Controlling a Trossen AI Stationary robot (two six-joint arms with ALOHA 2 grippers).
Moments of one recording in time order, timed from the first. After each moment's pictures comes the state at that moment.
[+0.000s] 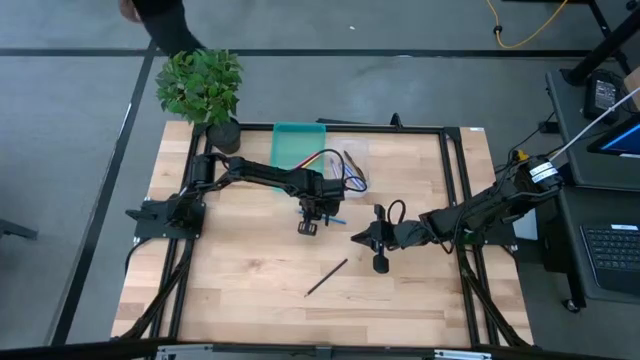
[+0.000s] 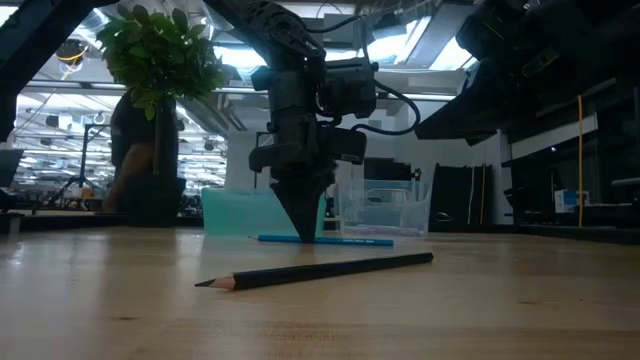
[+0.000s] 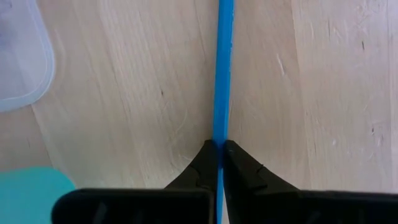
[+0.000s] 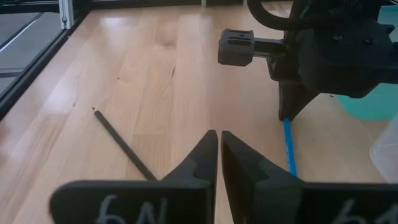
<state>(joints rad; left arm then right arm) 0.10 2.14 1.48 -0.77 0.08 0.28 0.36 1.42 0.47 0.52 0.35 0.20</state>
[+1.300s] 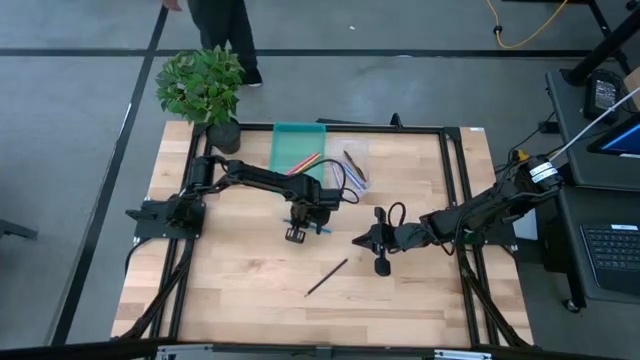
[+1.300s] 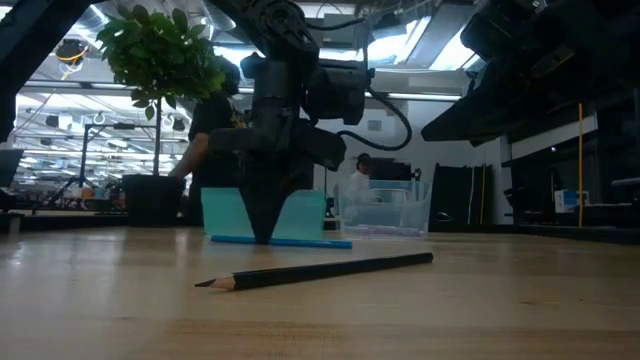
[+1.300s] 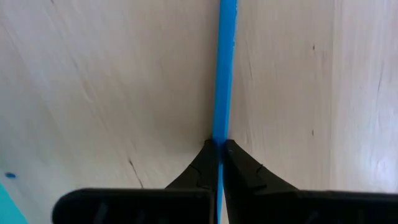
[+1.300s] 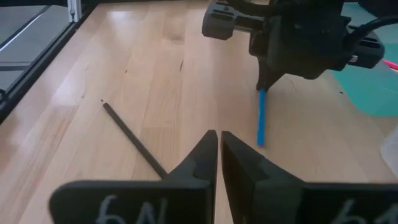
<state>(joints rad) 0.06 2.11 1.48 -0.97 0.10 0.27 0.38 1.42 0.47 0.50 0.34 0.21</state>
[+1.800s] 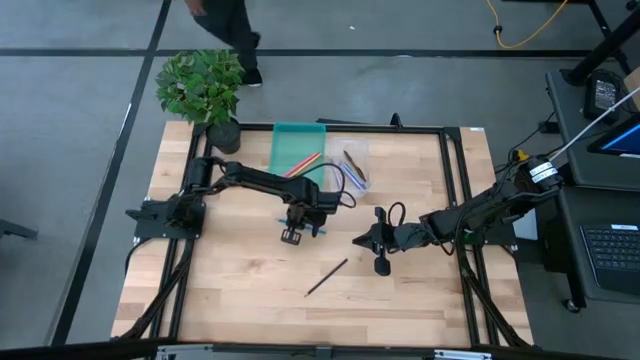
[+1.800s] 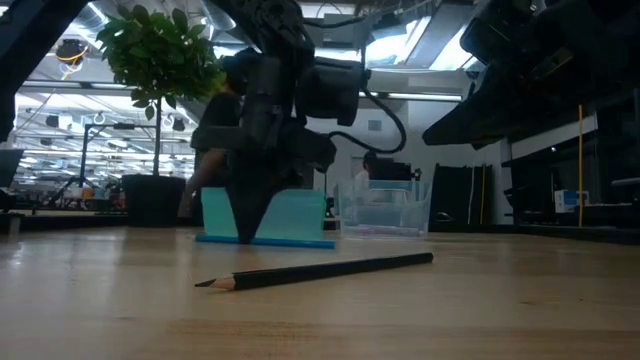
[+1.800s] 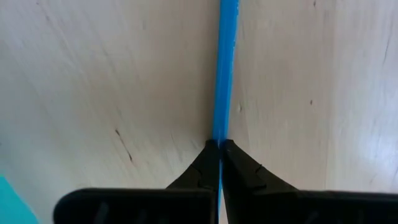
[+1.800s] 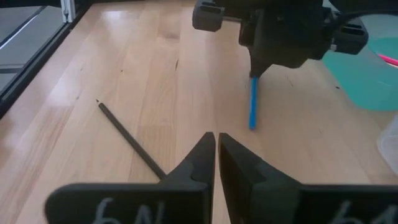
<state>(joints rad) 0.04 2.09 1.48 -1.02 0.06 0.26 0.38 1.42 0.47 0.49 0.34 0.23</state>
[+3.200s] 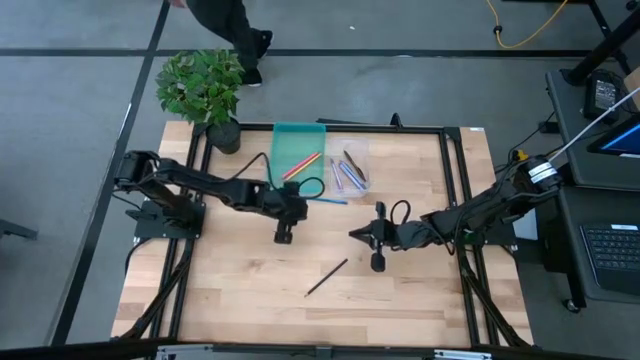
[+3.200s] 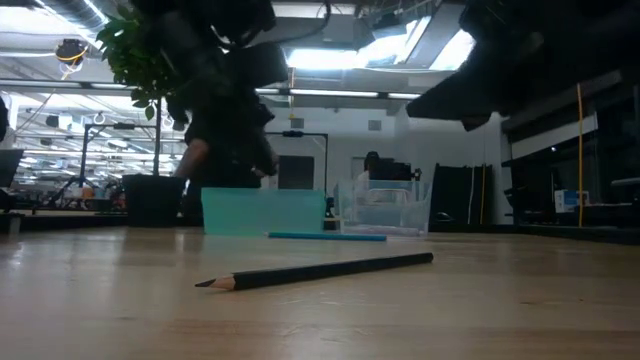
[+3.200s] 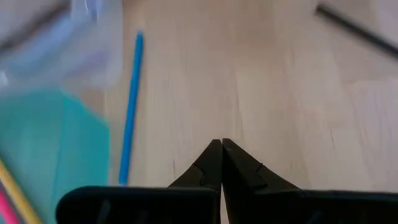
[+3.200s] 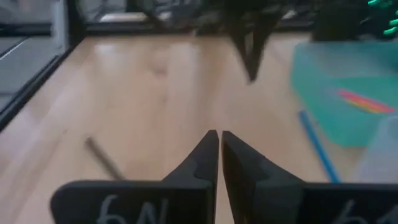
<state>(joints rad) -0.03 1.53 0.87 -0.24 -0.08 0.13 0.38 1.43 0.47 0.62 0.45 0.15</state>
